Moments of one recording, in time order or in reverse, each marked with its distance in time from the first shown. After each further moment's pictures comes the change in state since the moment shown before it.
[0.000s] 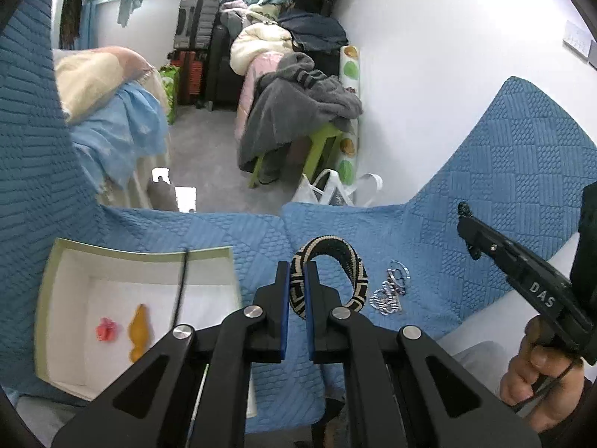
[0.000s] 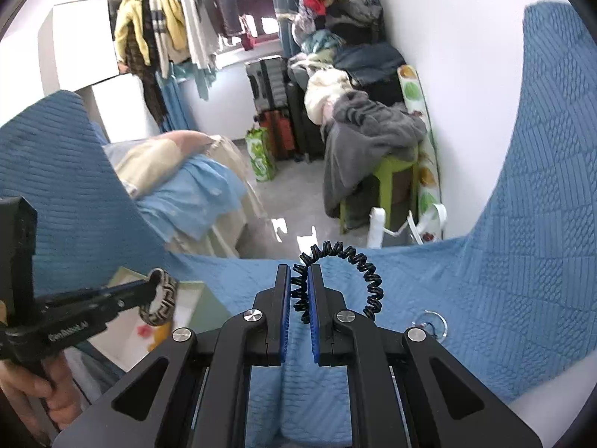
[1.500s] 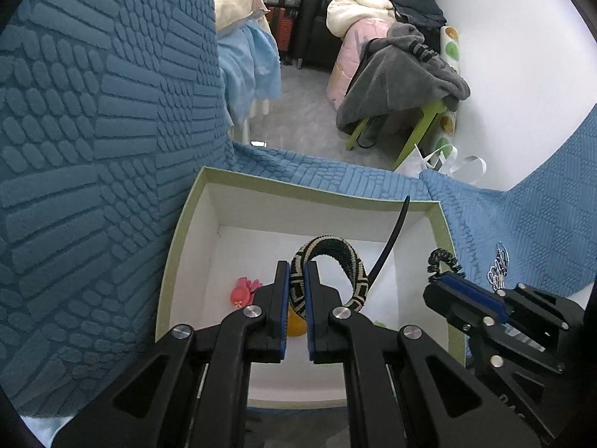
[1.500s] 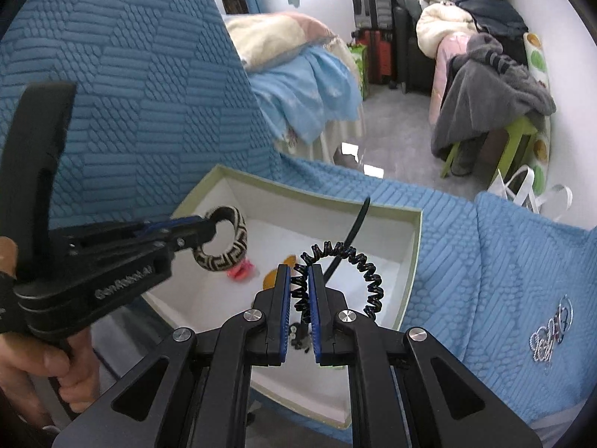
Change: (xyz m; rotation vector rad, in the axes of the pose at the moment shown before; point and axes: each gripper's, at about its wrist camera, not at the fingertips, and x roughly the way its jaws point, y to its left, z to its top) left arm 0.002 0.159 -0.037 -0.137 0.151 0.228; right arm 0.125 0.191 -0.068 -0.197 0.353 0.188
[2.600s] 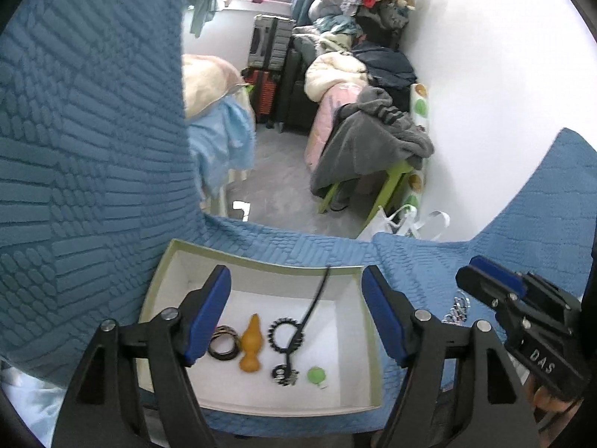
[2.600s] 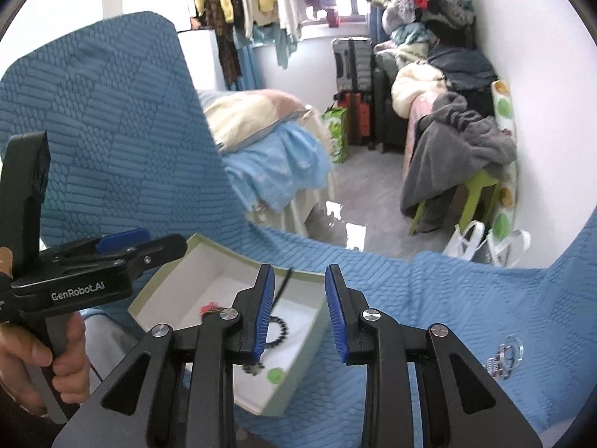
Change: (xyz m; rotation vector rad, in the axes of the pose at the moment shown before) left arm -0.068 -0.054 0.011 0.005 -0.257 -0.064; right arm -0.105 -0.058 0.010 -0.026 -0.276 -0.065
